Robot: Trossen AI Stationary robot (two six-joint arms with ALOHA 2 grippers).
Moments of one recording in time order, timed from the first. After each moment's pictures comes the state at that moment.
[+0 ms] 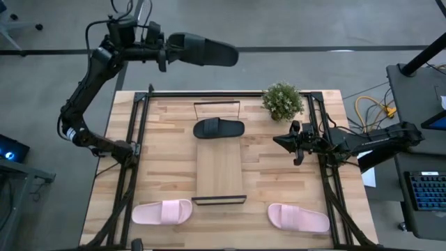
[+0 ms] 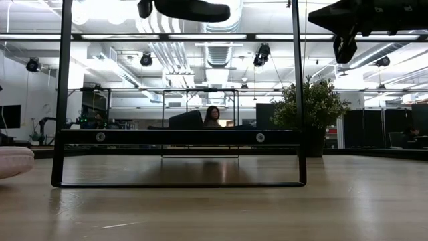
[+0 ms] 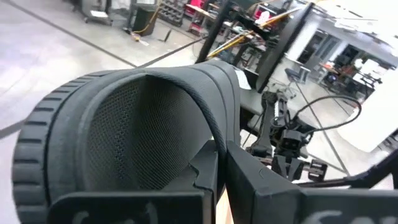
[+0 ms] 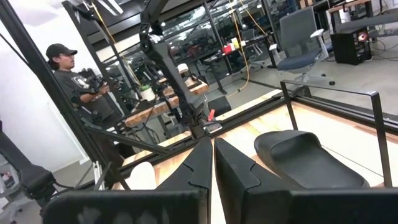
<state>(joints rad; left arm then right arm) 0.91 1.34 1.77 -0.61 0.70 -0.22 0.14 0.59 0.28 0.38 0.26 0.39</state>
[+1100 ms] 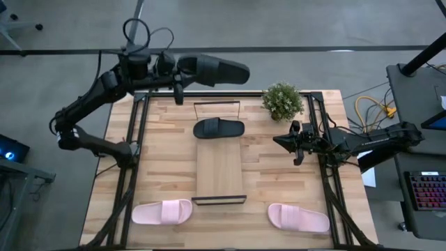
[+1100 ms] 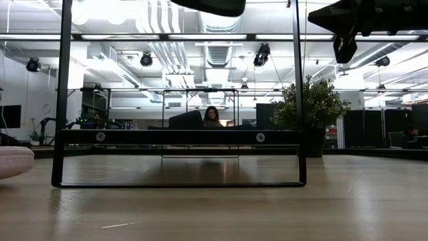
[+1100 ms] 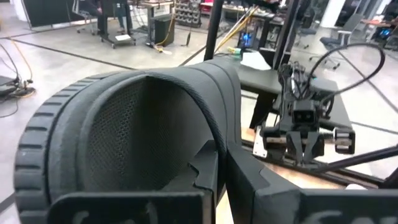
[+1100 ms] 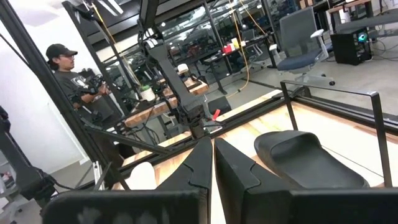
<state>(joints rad) 0.45 1.23 1.63 -0.56 0.13 -0.07 0.14 0.59 0.28 0.38 0.26 0.39</state>
